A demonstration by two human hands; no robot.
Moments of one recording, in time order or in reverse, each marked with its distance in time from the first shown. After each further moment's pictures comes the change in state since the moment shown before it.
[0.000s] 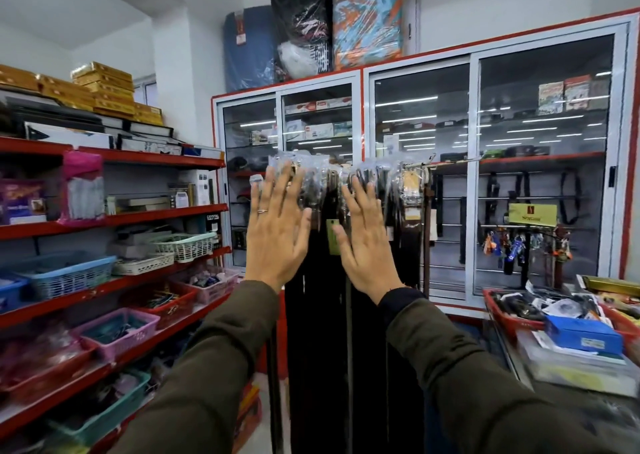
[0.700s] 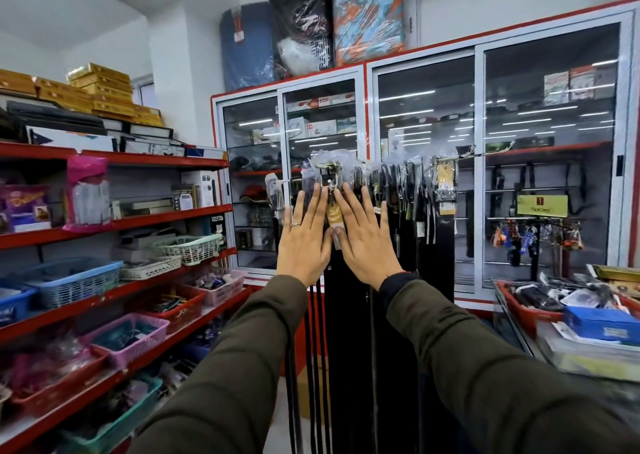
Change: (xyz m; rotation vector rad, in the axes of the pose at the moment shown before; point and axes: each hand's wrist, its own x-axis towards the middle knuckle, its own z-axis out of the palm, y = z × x) left_hand -0.011 -0.044 0.044 -0.030 -0.325 -0.048; right_hand 0.017 -0.010 0.061 -0.341 -0.251 0.095
